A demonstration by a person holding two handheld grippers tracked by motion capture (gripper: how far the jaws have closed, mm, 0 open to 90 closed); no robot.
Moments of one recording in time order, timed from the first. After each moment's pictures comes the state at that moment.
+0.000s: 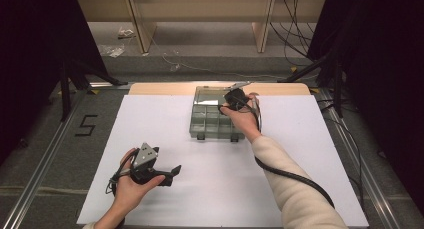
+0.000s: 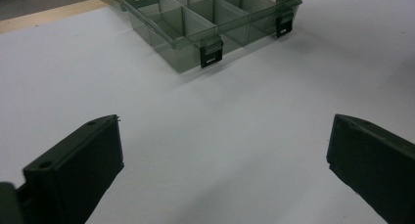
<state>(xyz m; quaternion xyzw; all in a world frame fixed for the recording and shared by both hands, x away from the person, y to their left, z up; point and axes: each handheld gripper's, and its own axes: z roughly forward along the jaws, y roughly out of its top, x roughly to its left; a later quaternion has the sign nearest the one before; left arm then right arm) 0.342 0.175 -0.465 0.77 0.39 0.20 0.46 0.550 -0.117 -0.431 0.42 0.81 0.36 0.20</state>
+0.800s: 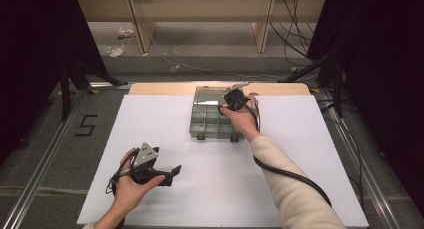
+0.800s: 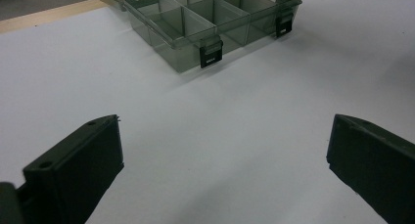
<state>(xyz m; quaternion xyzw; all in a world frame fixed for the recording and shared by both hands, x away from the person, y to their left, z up) 0.342 0.175 -0.465 0.77 0.39 0.20 0.46 0.556 -0.116 -0.440 0.43 0.81 0.35 0.19</state>
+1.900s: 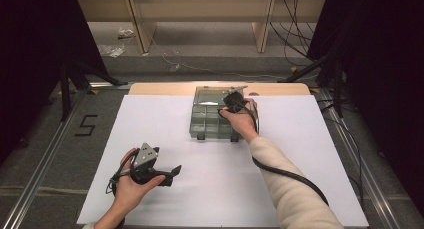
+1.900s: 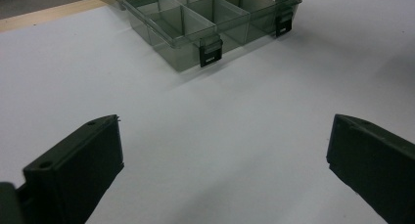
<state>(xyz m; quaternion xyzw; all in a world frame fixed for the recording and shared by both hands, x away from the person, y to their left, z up) 0.342 0.175 -0.466 0.77 0.39 0.19 0.46 0.560 -0.115 -0.454 0.44 0.81 0.34 0.18</state>
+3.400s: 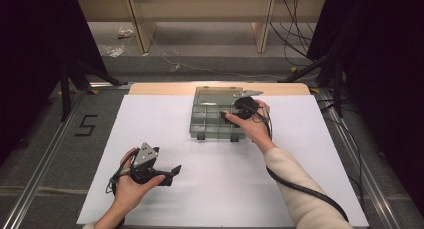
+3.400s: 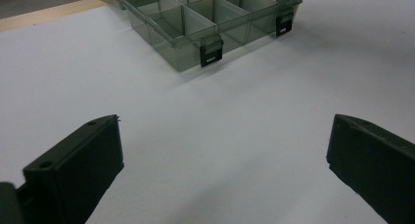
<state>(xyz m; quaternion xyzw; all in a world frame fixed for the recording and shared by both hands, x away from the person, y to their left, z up) 0.343 0.176 -0.466 0.77 0.39 0.19 0.46 0.521 -0.144 -0.436 0.42 0.79 0.40 0.19</state>
